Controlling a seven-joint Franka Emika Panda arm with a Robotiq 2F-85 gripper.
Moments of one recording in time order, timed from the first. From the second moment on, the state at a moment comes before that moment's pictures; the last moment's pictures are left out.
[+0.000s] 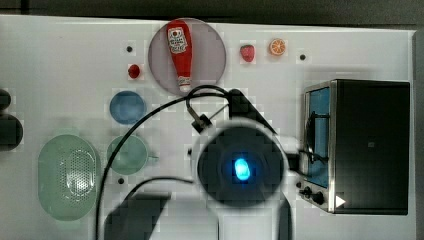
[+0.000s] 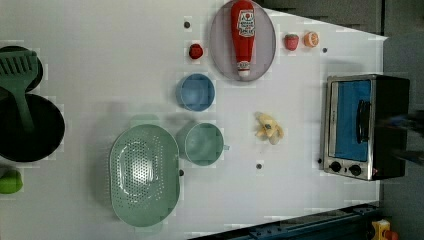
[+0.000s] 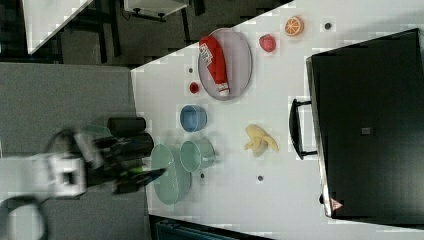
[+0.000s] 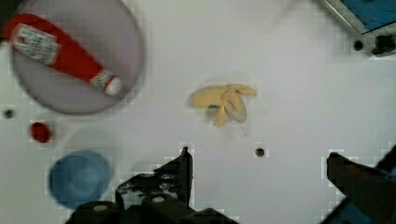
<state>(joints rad) -0.02 -0.28 0.01 -2.13 0.00 0.27 0.06</state>
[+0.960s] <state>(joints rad) -0.02 0.13 0.02 -2.39 0.01 0.86 -0.21</state>
